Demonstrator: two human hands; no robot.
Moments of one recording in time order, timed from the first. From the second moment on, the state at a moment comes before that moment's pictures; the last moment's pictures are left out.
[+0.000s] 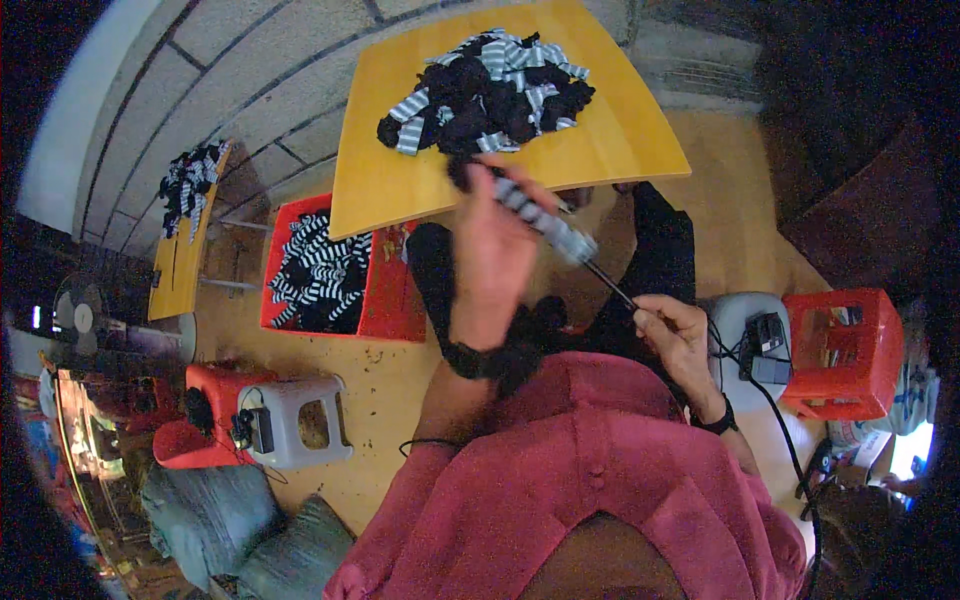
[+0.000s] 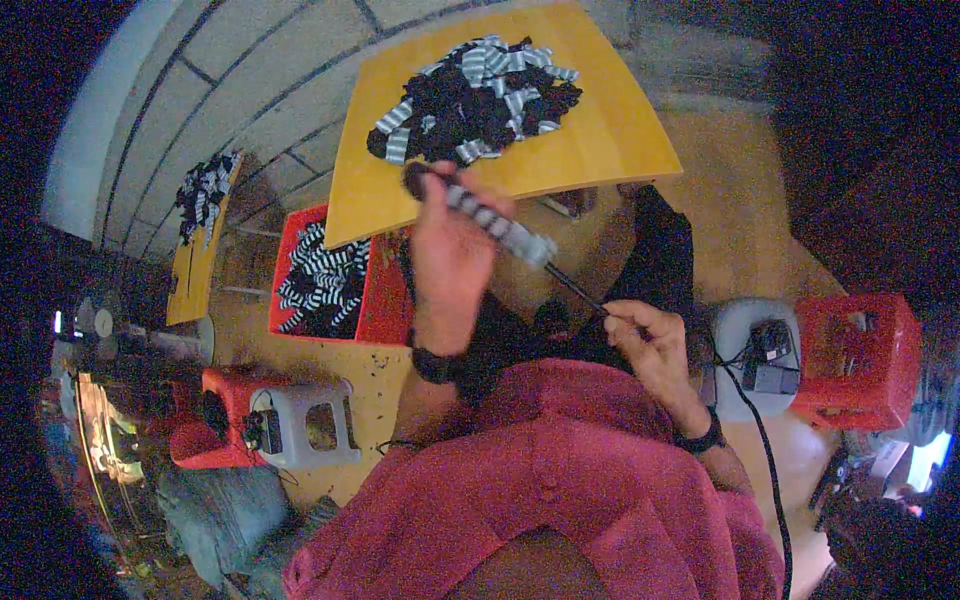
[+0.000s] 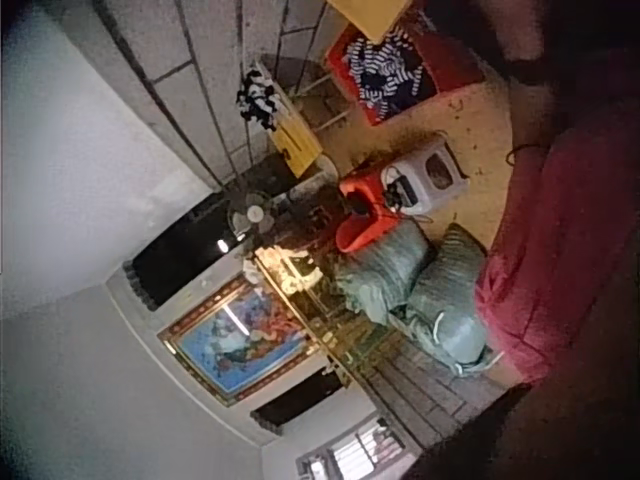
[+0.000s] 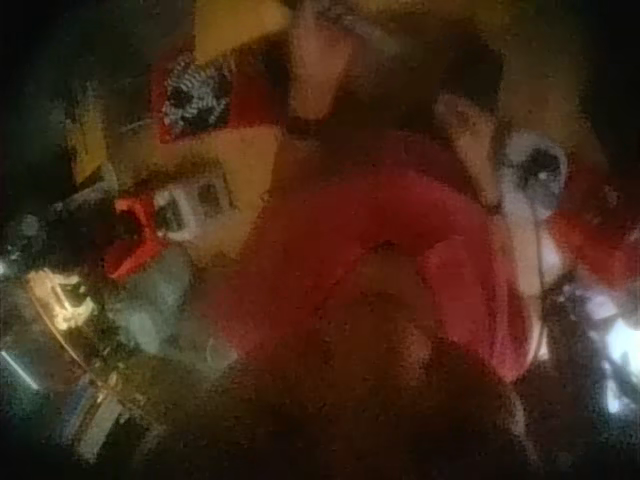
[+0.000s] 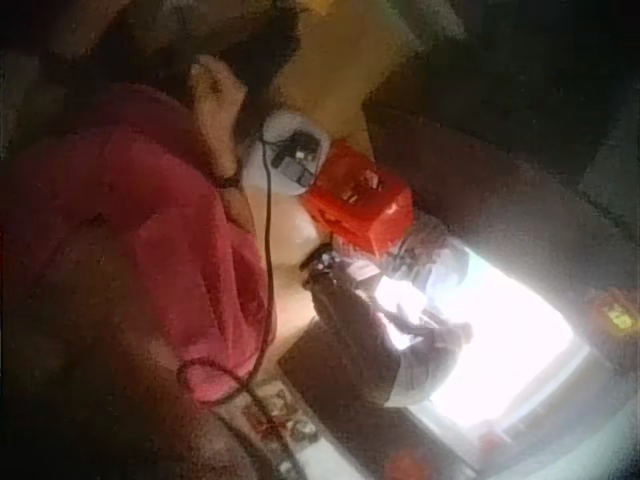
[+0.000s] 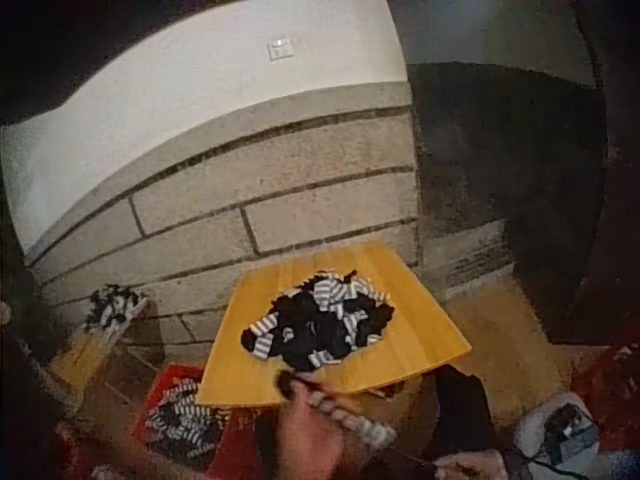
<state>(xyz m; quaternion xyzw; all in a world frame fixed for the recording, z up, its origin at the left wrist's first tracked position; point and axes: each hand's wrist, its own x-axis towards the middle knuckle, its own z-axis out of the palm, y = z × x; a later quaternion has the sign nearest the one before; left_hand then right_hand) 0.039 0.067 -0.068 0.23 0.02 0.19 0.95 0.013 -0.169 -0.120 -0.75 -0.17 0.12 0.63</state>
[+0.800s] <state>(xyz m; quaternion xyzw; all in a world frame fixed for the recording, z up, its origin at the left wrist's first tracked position) 0.023 0.047 -0.103 0.49 0.09 0.11 0.86 0.243 -0.084 -0.154 -0.87 -0.26 -0.34 0.22</state>
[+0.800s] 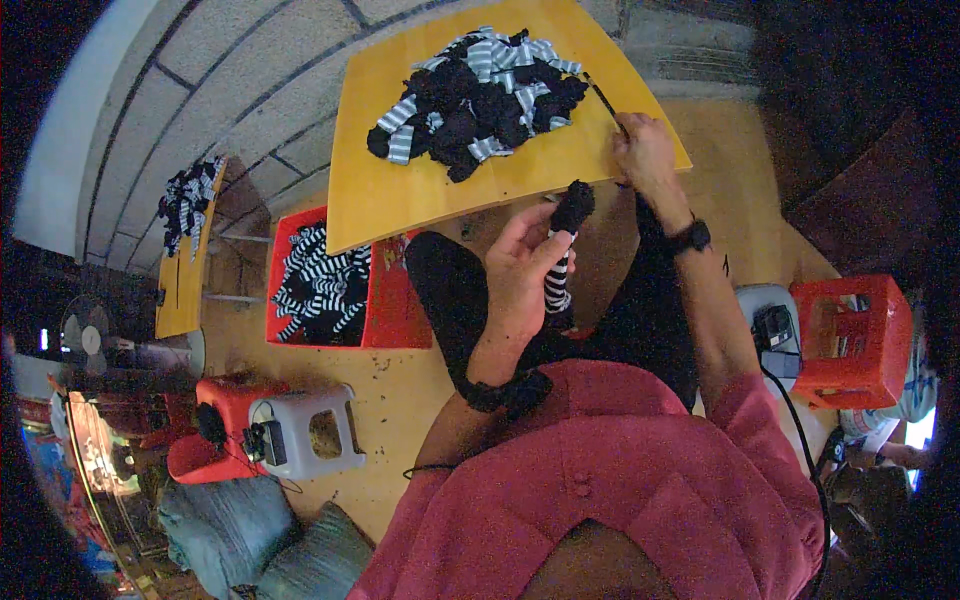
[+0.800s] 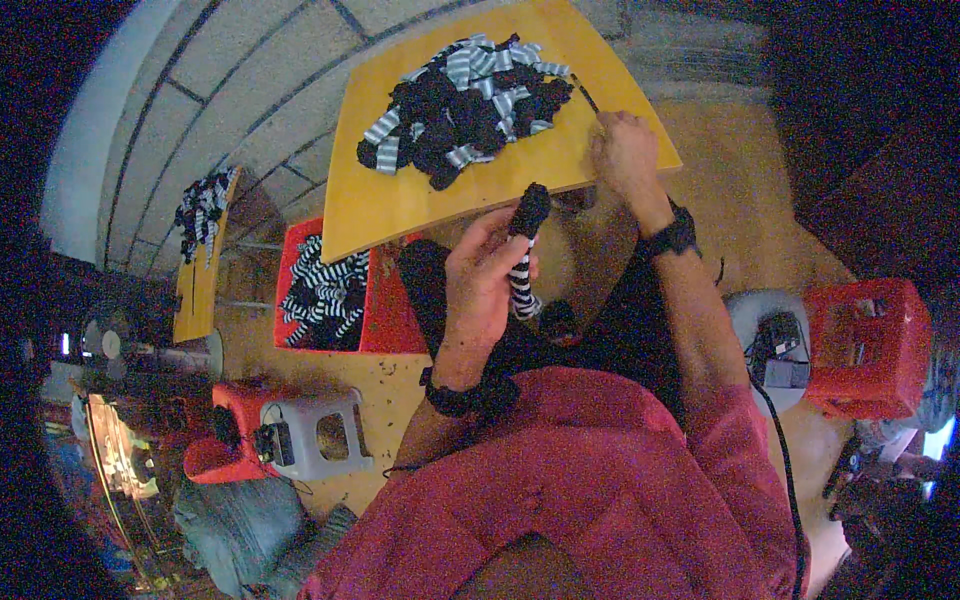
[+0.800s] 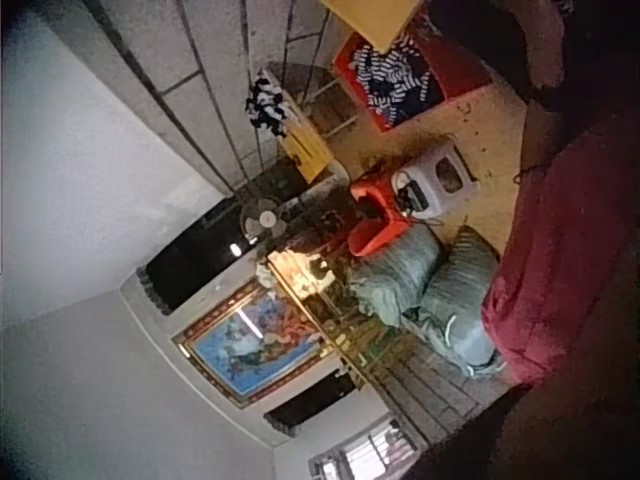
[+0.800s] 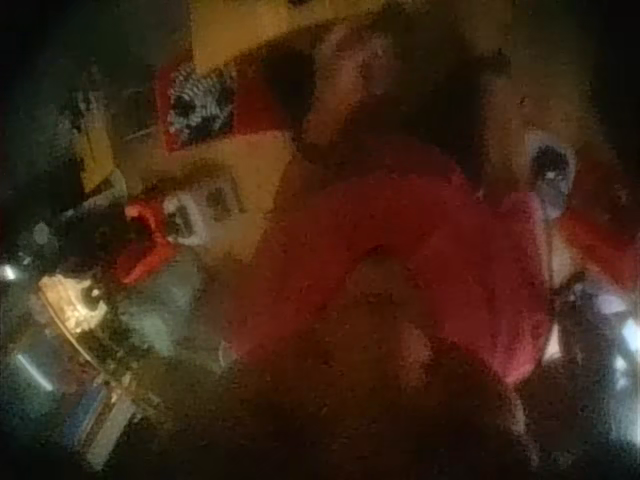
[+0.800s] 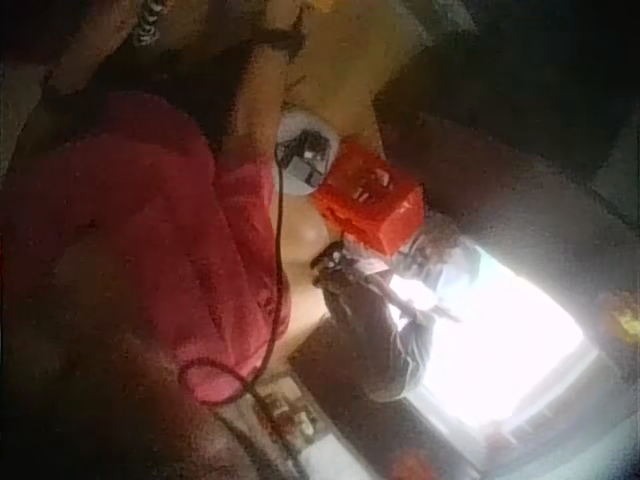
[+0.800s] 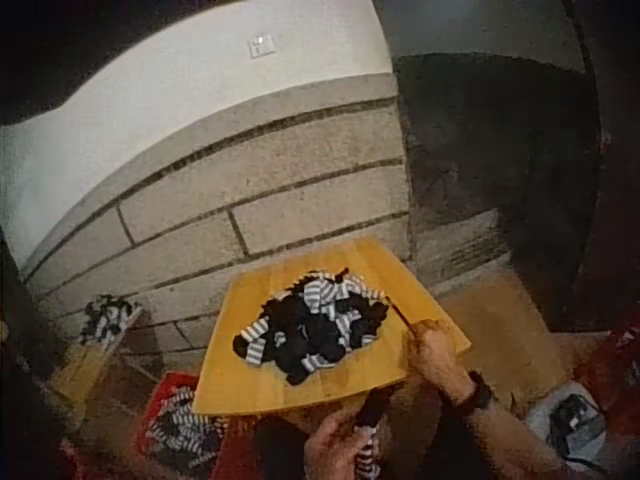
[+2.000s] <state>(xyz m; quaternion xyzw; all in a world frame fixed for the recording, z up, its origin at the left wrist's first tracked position) 0.005 0.024 -0.071 0.69 0.00 0.17 0.70 0.056 -0.143 -0.052 -0.73 -0.34 -0.09 0.59</state>
